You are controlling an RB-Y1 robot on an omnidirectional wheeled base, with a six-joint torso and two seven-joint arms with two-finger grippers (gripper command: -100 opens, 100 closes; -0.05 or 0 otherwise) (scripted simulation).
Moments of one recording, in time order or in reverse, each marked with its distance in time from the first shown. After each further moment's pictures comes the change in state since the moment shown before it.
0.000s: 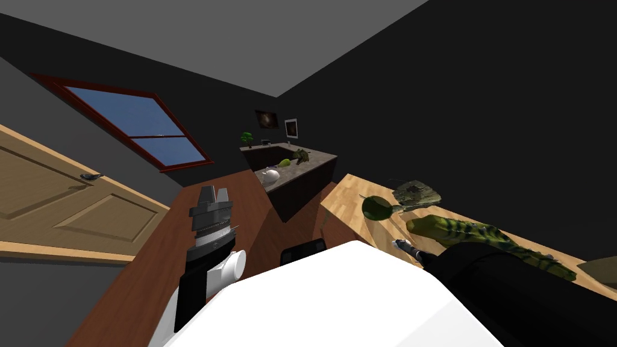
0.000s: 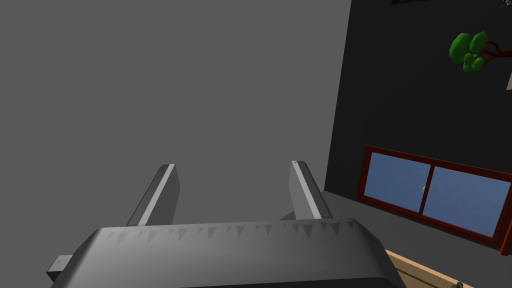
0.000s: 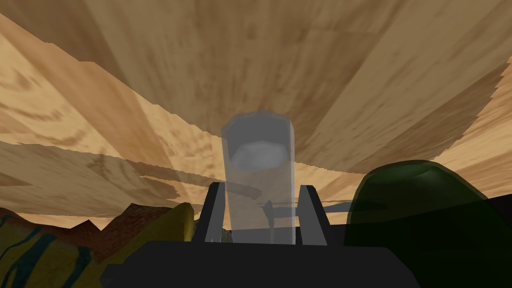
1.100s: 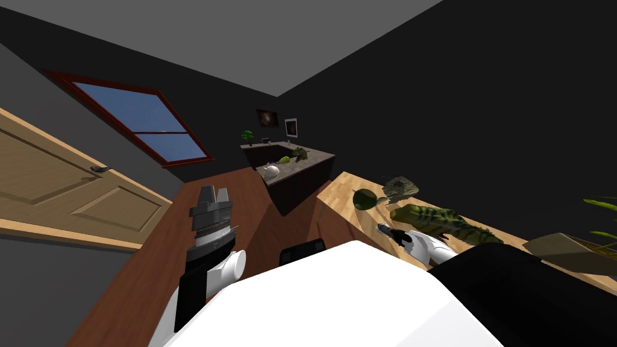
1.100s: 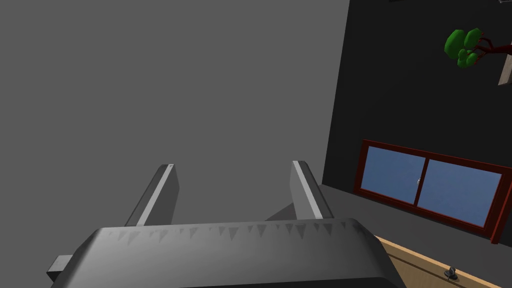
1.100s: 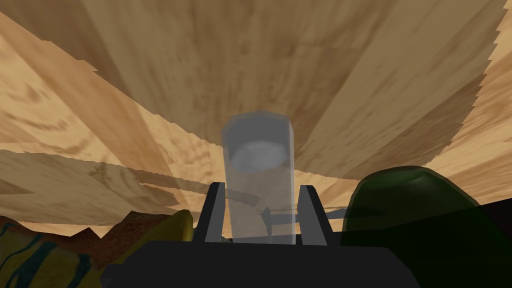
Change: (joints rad) left arm 0.000 0.000 0.000 0.000 0.000 0.000 0.000; right arm -0.260 -0.080 0.243 -0.056 0.001 0.197 -0.185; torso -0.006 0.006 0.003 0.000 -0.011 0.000
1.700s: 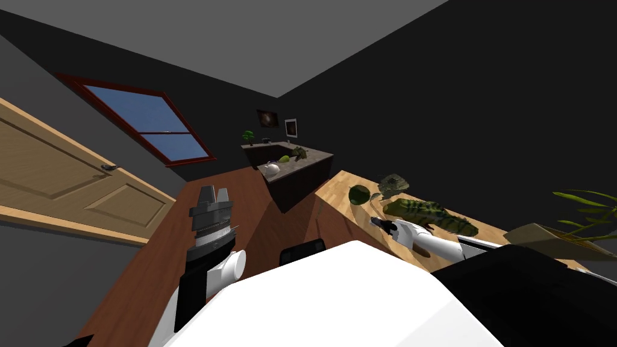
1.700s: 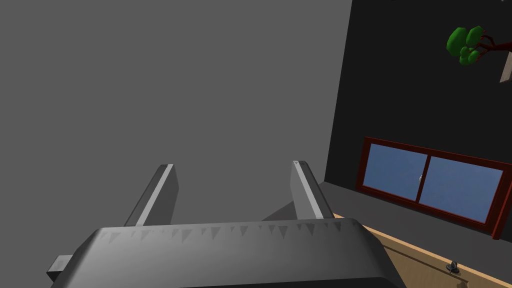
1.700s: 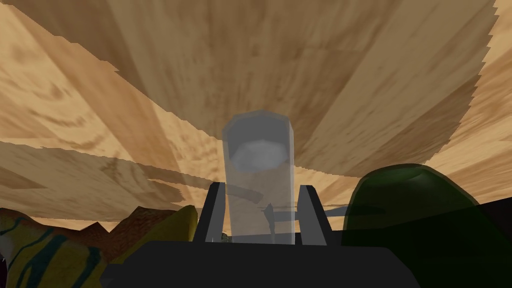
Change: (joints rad) left arm 0.000 0.000 0.000 0.000 0.000 0.000 0.000; right arm -0.150 -0.048 0.147 -0.044 0.002 0.118 -0.109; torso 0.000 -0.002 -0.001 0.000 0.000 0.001
